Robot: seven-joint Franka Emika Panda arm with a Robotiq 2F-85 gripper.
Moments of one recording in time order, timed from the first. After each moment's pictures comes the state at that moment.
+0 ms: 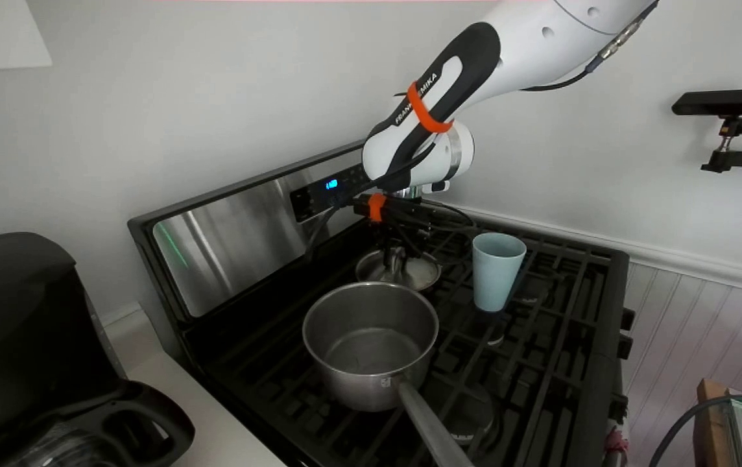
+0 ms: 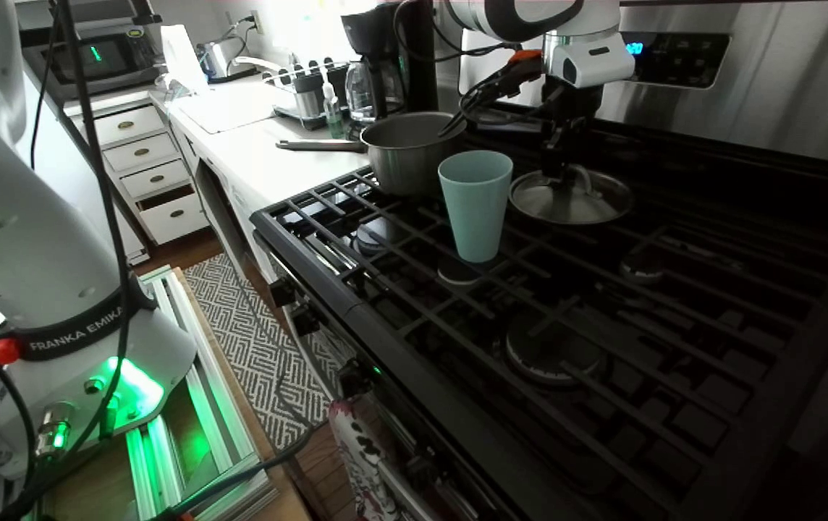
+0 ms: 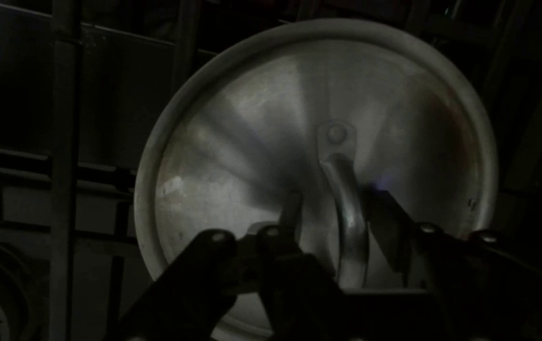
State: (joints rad) arm -0.14 0.55 -0.18 -1.81 0.20 2.44 0.95
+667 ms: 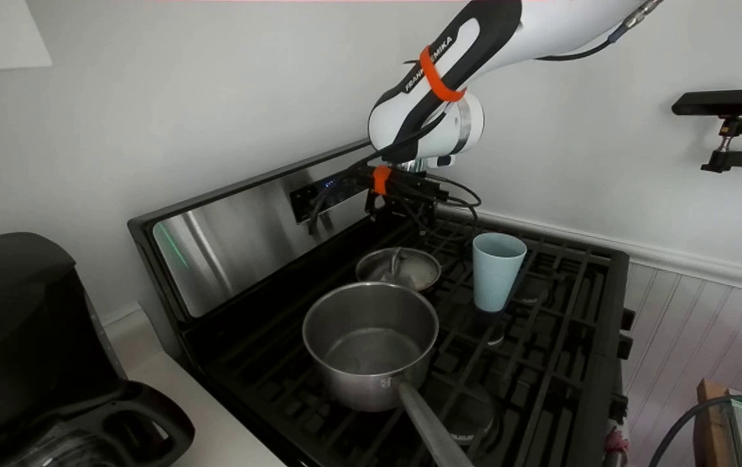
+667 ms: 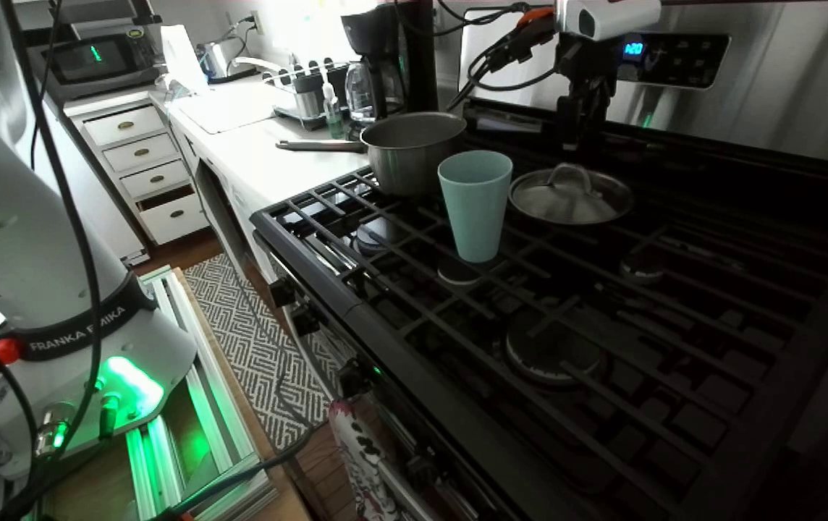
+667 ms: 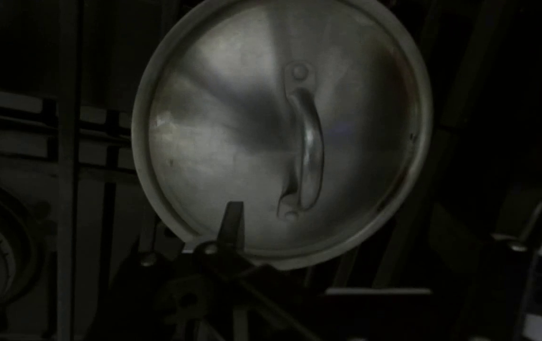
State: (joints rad) arm -0.14 0.46 -0.20 -1.82 0.19 2.45 0.93
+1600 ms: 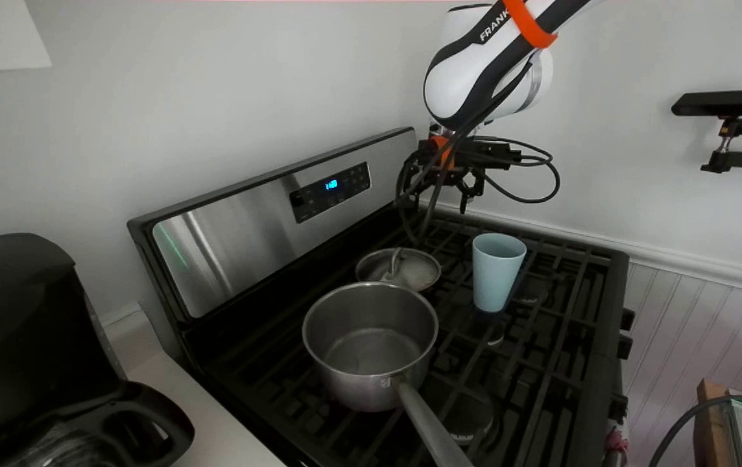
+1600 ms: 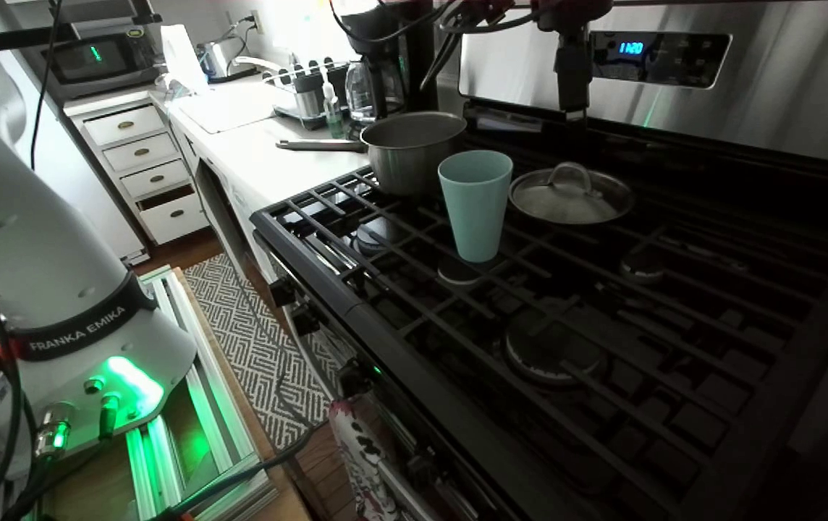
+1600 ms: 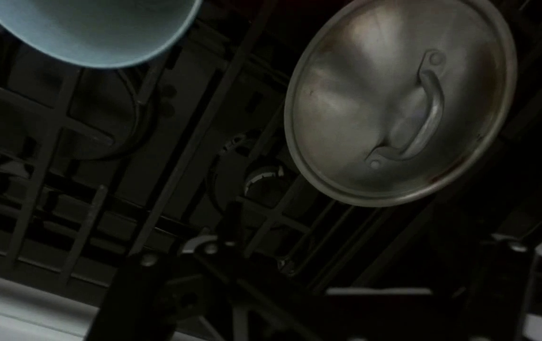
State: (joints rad) arm -0.14 0.17 -0.26 -2.08 -0.03 2.45 0.68
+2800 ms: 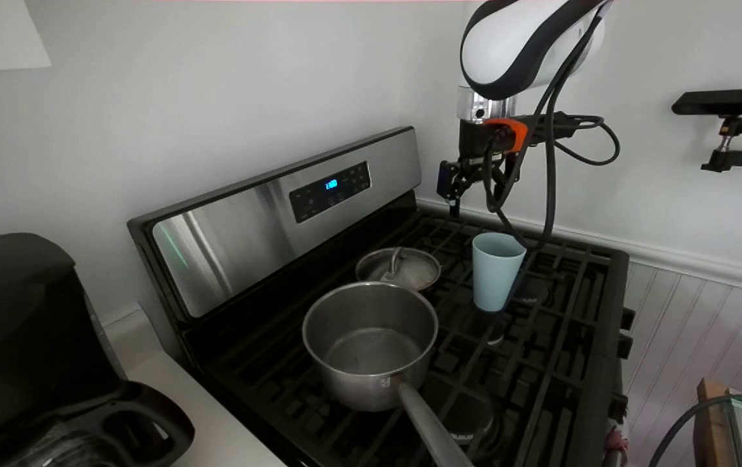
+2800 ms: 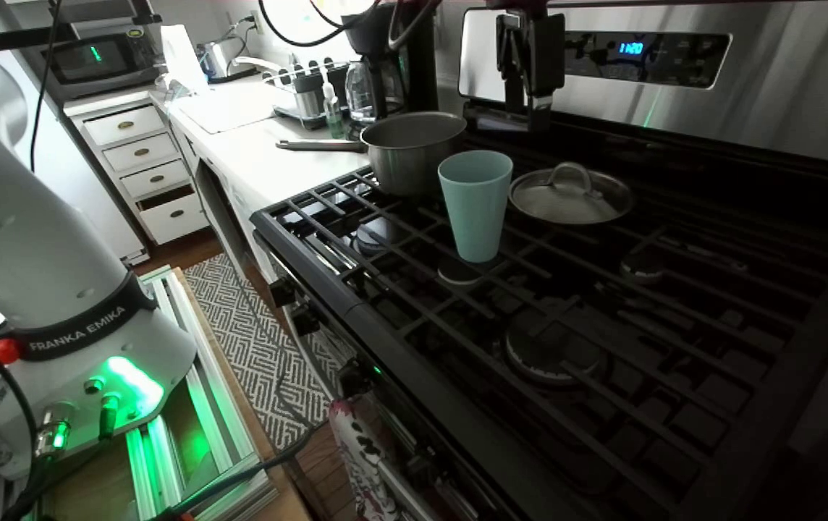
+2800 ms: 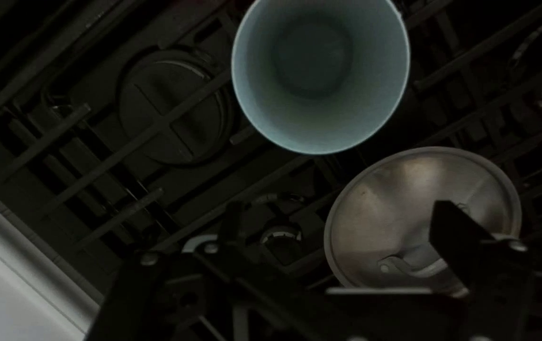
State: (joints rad) arm -0.16 -0.01 -0.25 -2.20 -0.10 2.25 0.28
